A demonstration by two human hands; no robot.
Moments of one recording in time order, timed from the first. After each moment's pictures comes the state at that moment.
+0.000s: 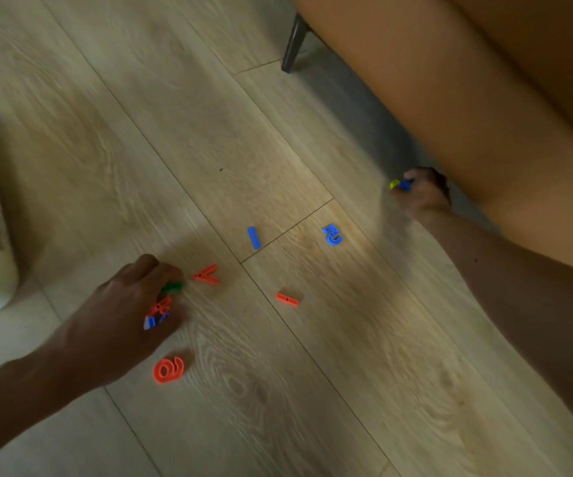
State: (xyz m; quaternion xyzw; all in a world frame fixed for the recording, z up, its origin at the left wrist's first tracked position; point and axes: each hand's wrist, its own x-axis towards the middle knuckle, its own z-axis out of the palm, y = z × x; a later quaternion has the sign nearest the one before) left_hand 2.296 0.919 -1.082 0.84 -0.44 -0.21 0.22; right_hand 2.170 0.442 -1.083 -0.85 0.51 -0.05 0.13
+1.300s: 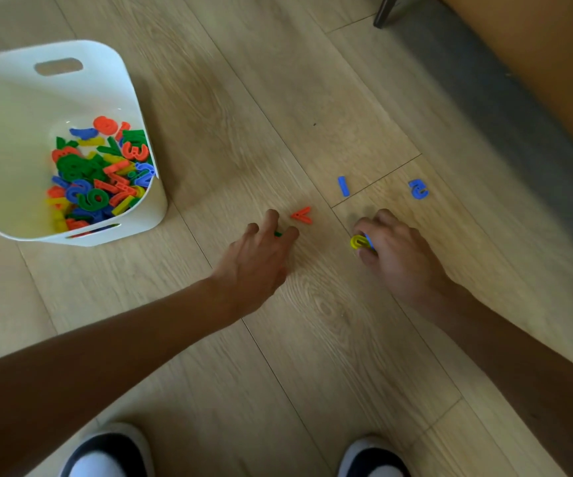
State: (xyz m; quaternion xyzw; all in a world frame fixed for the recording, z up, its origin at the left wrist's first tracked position) left_hand 2.252 0.921 -1.064 0.86 -0.46 -0.19 0.09; right_hand 2.133 0.718 -1.057 -0.97 0.18 0.08 0.12
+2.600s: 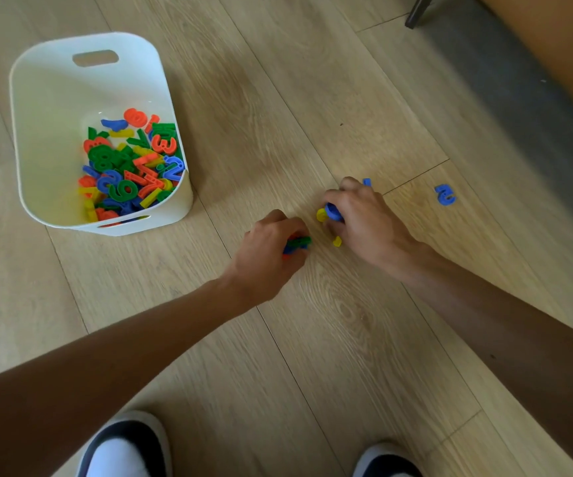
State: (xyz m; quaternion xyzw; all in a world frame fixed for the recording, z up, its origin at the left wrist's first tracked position) left_hand 2.264 0.932 -1.075 0.85 -0.35 -0.21 0.34; right_hand 2.216 0.749 -1.061 -0.98 0.09 0.07 0.18
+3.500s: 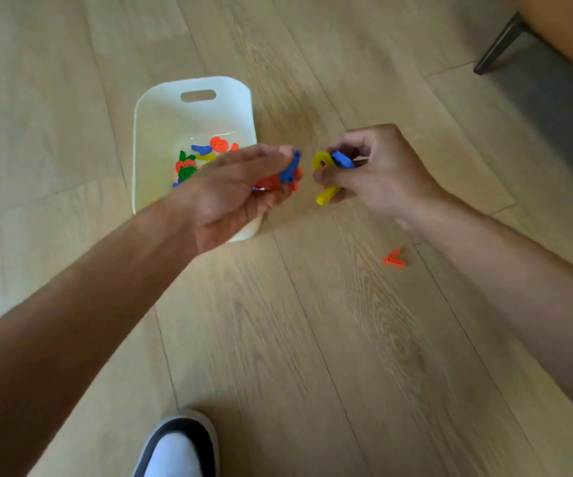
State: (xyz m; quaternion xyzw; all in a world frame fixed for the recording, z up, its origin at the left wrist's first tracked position) left_hand 2.353 0.992 -0.958 0.59 0.03 -0.39 0.71; right_hand 2.306 0.805 -0.976 -0.80 0.15 0.01 0.58
